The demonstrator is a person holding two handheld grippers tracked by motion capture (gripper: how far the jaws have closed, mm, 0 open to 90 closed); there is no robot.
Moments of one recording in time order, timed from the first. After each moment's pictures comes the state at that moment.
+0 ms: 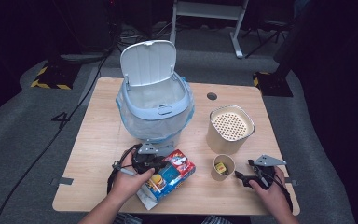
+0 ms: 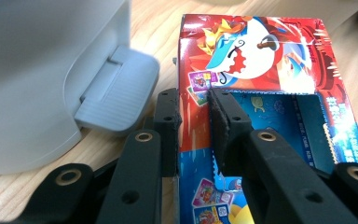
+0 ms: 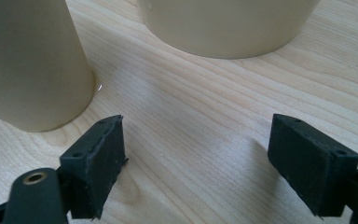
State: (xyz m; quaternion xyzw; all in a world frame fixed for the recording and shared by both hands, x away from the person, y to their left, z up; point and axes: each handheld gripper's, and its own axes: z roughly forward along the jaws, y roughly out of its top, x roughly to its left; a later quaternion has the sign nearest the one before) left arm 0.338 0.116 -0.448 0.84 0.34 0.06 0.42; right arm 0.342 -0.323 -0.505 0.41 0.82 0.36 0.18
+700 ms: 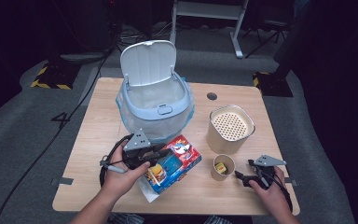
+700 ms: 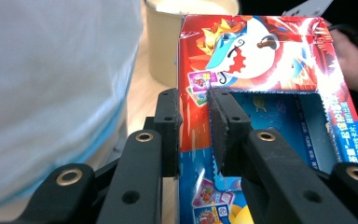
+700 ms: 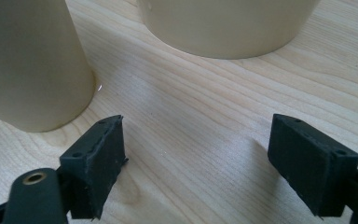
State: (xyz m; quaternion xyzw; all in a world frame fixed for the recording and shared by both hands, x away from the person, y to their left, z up) left arm 0.324 0.125 -0.379 0.81 0.28 0.11 0.51; right arm 0.342 -0.323 -0.505 0.41 0.82 0.36 0.18
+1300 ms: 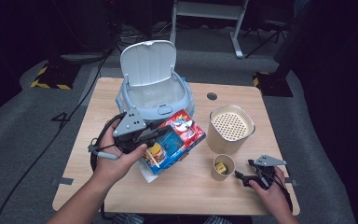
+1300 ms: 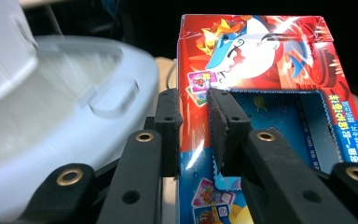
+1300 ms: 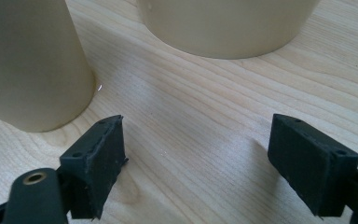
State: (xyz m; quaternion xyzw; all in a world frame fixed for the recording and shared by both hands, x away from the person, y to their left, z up) left arm 0.326 0.131 -0.294 0.78 0.25 0.20 0.54; right arm 0.342 -0.323 -0.505 0.41 0.82 0.36 0.18
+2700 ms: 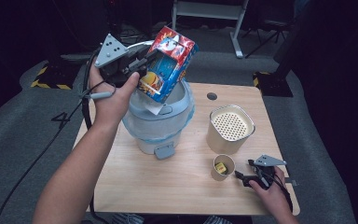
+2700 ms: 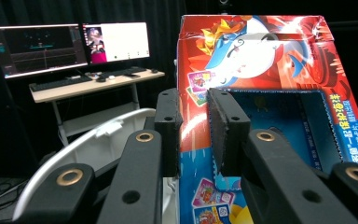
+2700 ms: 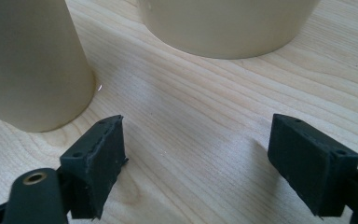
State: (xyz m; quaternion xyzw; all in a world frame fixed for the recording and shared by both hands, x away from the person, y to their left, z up) left arm 0.408 0.151 -0.199 0.66 0.30 0.32 0.61; right arm 0.342 -0.323 -0.505 0.41 0.82 0.36 0.18
